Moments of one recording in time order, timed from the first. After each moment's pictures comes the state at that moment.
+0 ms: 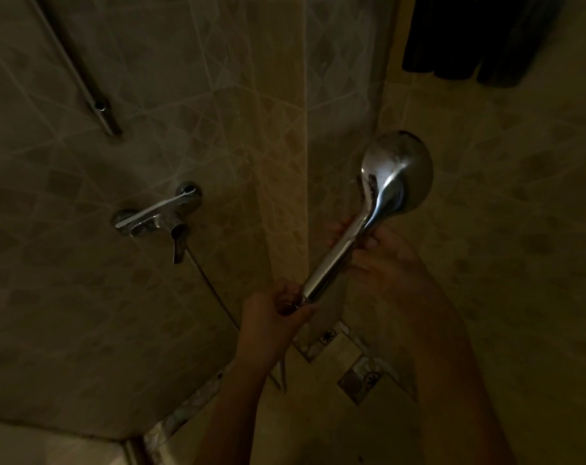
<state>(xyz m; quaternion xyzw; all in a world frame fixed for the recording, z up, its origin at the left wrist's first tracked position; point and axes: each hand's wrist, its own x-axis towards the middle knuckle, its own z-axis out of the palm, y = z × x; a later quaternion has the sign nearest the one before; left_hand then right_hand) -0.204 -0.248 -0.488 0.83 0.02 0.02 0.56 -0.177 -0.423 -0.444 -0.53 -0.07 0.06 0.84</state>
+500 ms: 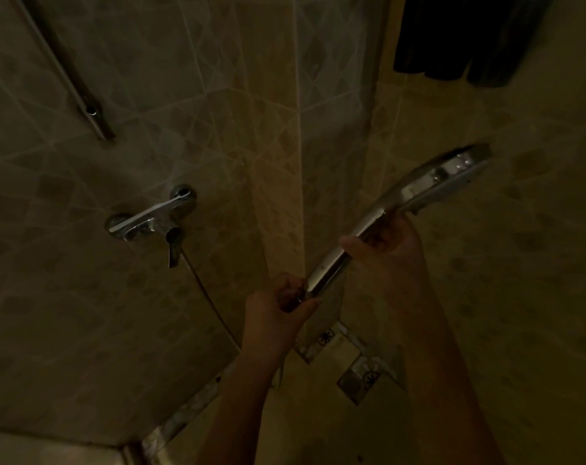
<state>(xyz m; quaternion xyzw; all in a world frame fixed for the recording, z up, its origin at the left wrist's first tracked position) -0.203 -0.260 -0.482 0.83 -0.01 0.05 0.55 -0.173 -0.418 -0.438 -0.63 0.01 -0.14 0.76</state>
